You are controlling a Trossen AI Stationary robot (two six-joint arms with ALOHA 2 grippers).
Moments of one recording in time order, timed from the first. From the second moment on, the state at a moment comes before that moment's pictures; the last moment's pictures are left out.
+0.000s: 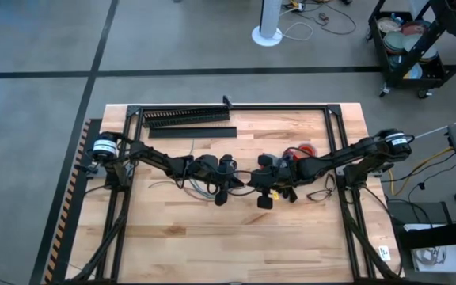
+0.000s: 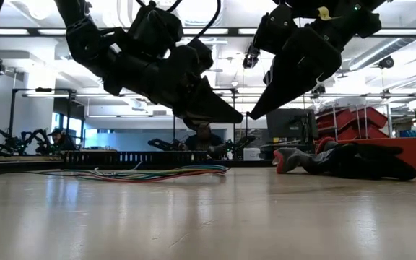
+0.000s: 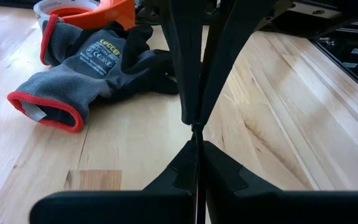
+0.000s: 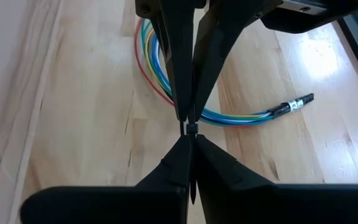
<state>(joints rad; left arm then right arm) 0.00 1.81 0.81 0.63 0.14 -0.09 0.14 1.60 0.85 -0.11 0.16 0.09</state>
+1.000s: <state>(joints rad) 0.13 1.74 0.81 0.54 0.06 -0.10 0.15 1.60 0.85 -0.11 0.16 0.14</state>
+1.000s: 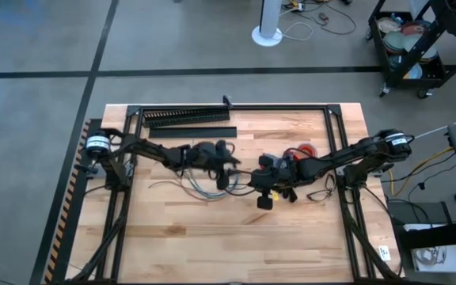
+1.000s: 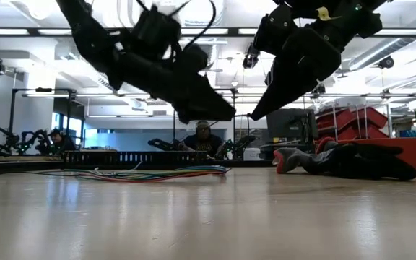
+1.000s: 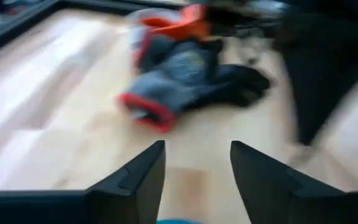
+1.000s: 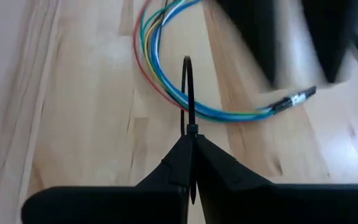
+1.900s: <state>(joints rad) 0.27 2.16 1.21 0.36 0.07 0.18 0.27 1.61 0.85 -0.13 0.24 0.34</state>
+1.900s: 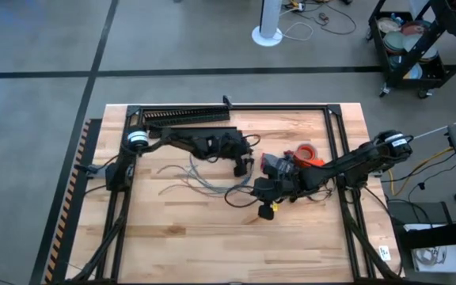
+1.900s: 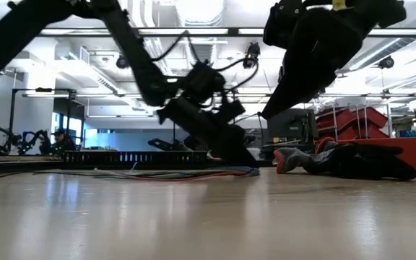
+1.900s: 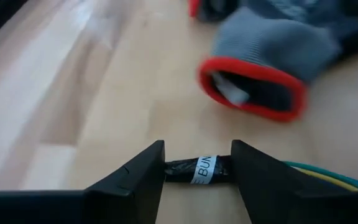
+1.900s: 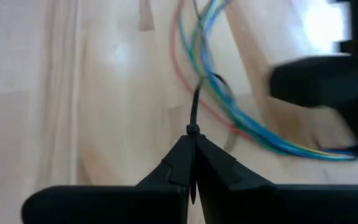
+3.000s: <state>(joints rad) 0.29 1.58 0.76 0.12 0.00 0.17 0.34 1.99 1.14 0.04 0.41 0.75</state>
